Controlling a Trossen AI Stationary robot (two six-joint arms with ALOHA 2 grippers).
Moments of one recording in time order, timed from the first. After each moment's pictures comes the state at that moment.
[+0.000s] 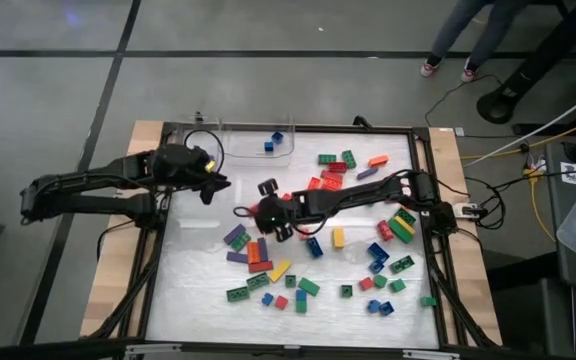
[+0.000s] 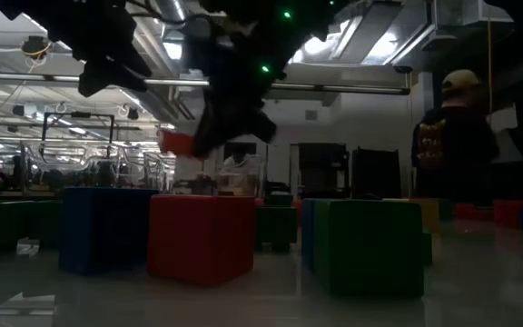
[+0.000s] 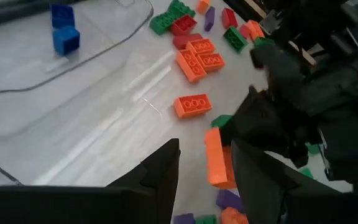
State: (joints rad) left arm 0.27 0.71 0.66 -0.52 0.00 -0.56; right arm 0.08 2.13 1.69 -0.39 0.35 -0.59
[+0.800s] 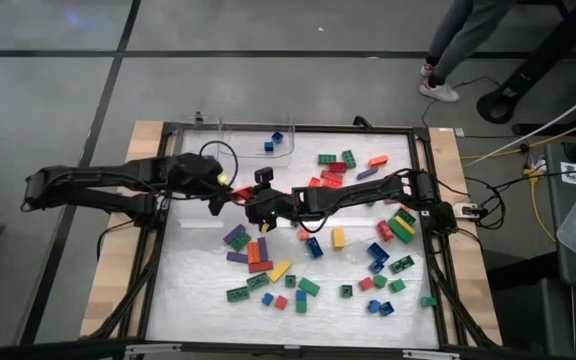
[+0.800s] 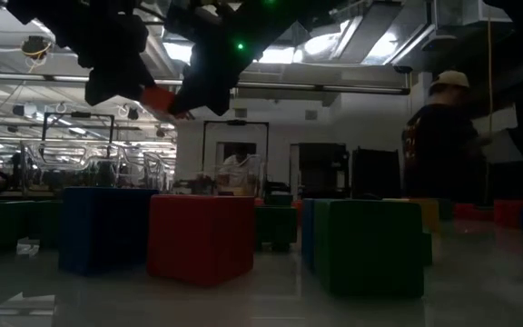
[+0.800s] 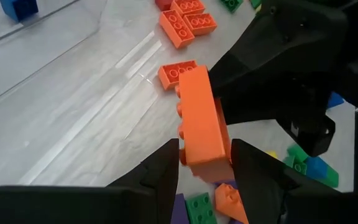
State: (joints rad) left arm 0.17 0.85 0.66 -0.48 0.00 -0.56; right arm 0.08 2.13 1.72 -0.17 0.49 -0.58
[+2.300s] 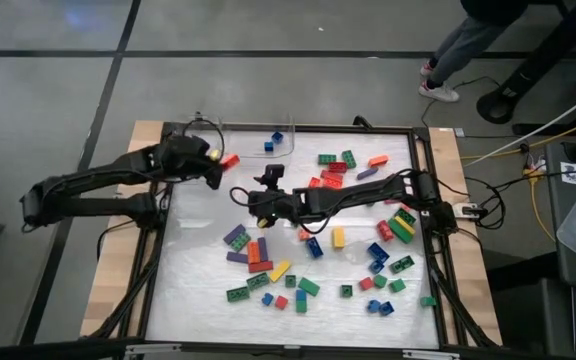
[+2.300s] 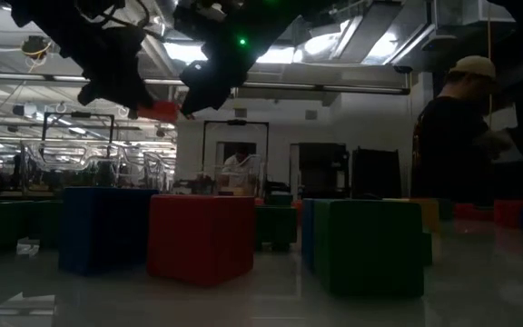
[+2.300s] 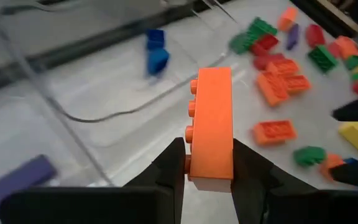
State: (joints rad) left arm 0.43 0.78 0.65 -0.54 -0.17 -0.45; right arm 0.09 2.12 1.73 -0.24 0.65 -0.37
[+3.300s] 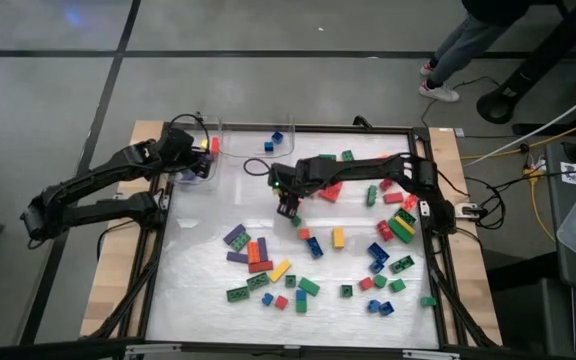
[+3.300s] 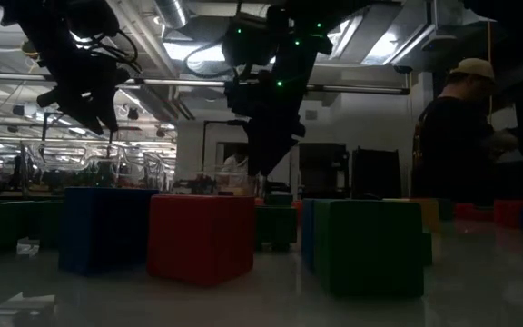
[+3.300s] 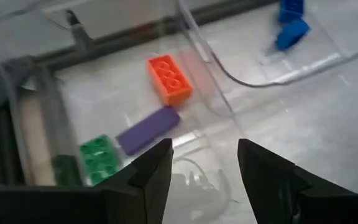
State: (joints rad) left arm 0.64 0.76 0.66 -0.78 -0.30 -0.43; right arm -0.10 2.11 1.72 -0.81 0.13 0.22
